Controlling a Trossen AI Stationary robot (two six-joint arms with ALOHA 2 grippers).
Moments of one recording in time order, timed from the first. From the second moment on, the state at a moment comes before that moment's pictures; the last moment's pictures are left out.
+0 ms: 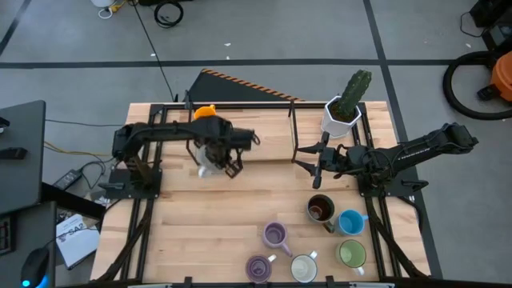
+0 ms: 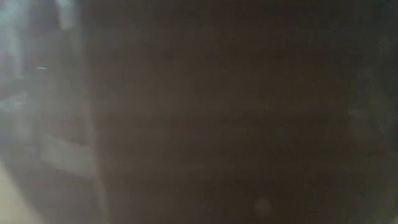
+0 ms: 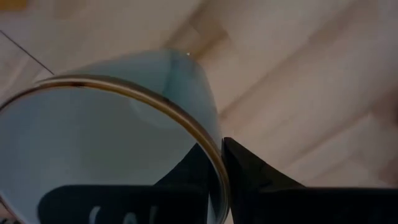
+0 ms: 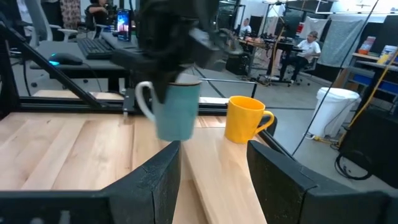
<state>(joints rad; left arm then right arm) 0.11 1.79 1.71 -1.48 -0.02 -0.72 0.17 0.90 0.40 0.45 0.42 -0.12</state>
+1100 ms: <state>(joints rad) 0.43 1.89 1.71 -1.46 -0.03 -0.71 0.18 0.90 0.40 0.45 0.42 -0.13</state>
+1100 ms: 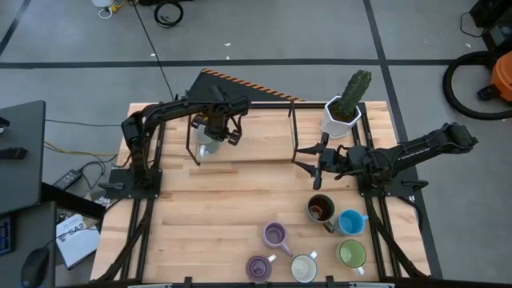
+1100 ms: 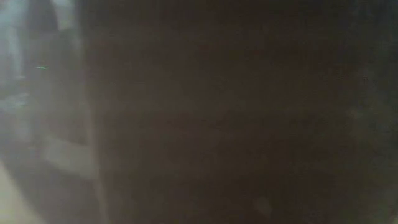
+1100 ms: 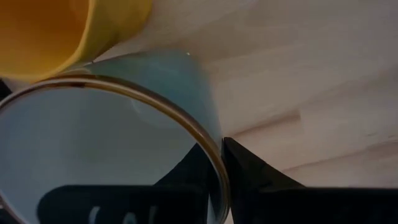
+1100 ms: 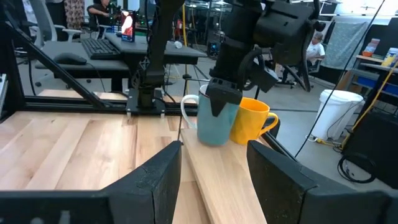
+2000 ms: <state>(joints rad) 0.41 1.89 1.71 -1.49 -0.03 -0.67 0.18 0.90 0.40 0.46 0.41 -0.13</state>
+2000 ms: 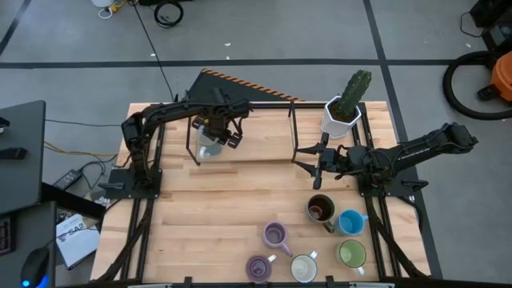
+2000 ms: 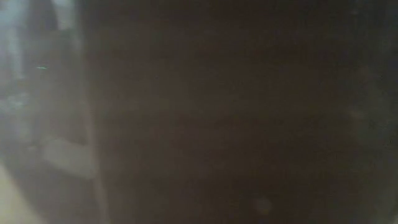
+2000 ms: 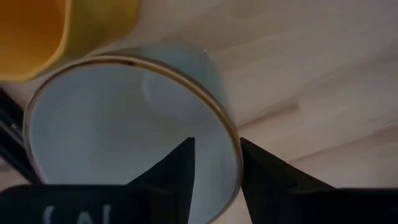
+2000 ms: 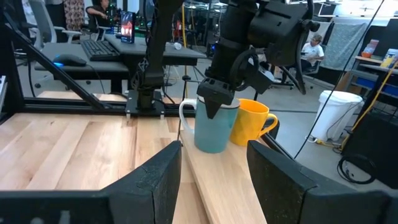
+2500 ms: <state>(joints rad) 0.41 1.86 1.72 -1.52 -0.02 -0.66 0.18 0.90 0.40 0.46 0.41 -0.13</state>
